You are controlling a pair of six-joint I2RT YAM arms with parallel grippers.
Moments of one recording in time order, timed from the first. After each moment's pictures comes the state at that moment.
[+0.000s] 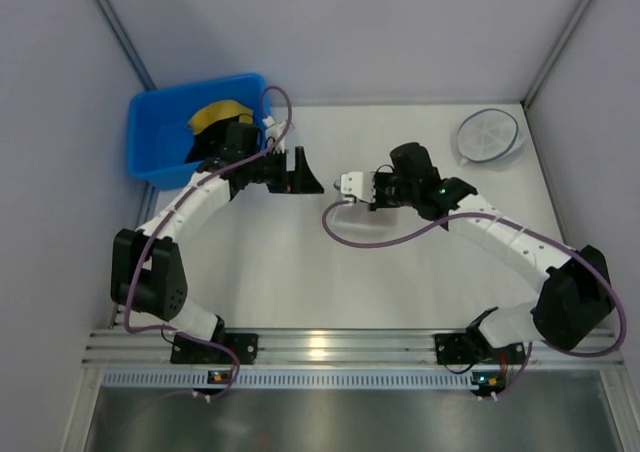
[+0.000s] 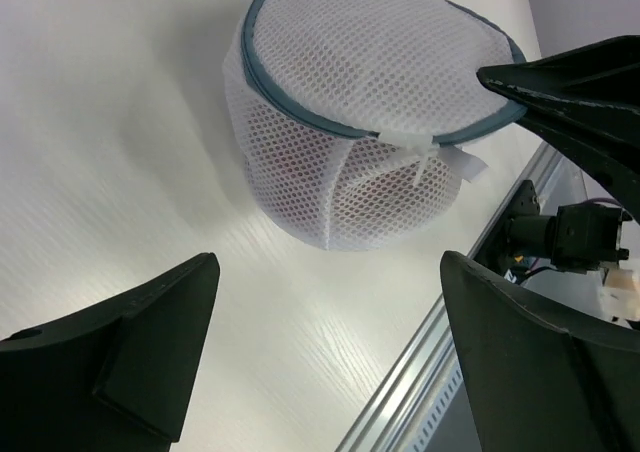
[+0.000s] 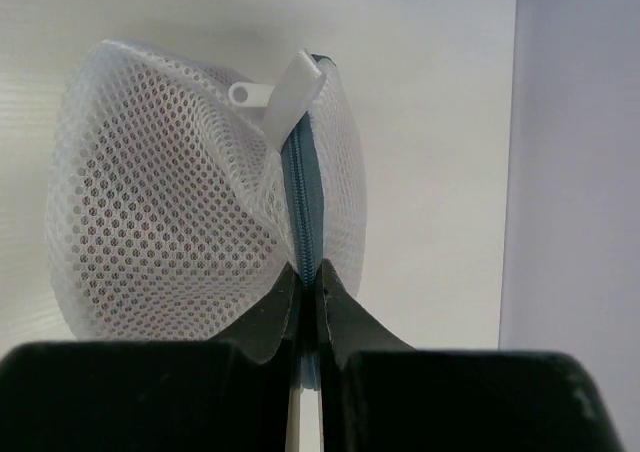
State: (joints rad) left arm -0.30 1.54 1.16 -0.37 0.74 -0.31; right arm 0.65 1.38 1.09 -0.39 -0.22 -1.02
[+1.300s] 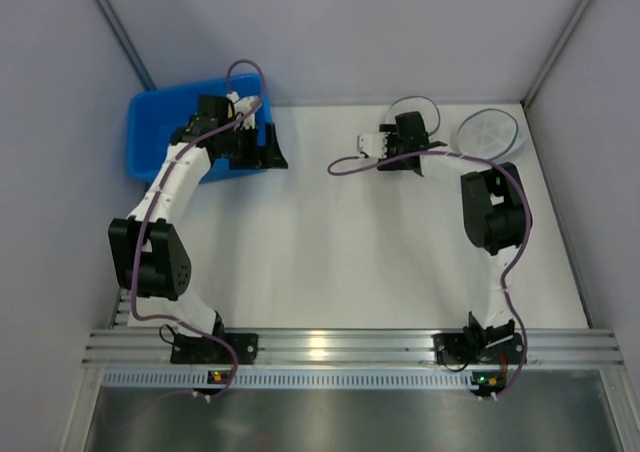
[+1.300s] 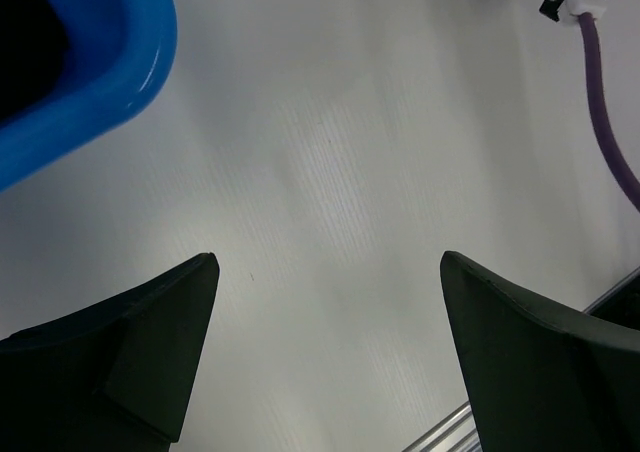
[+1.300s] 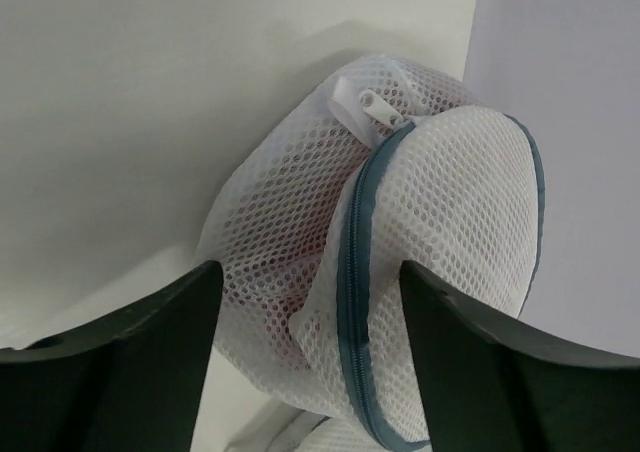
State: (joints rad) left arm -0.11 1.65 1.49 -0.69 0.49 -0.12; right arm 0.33 2.08 1.45 -0.09 0.01 -1.33
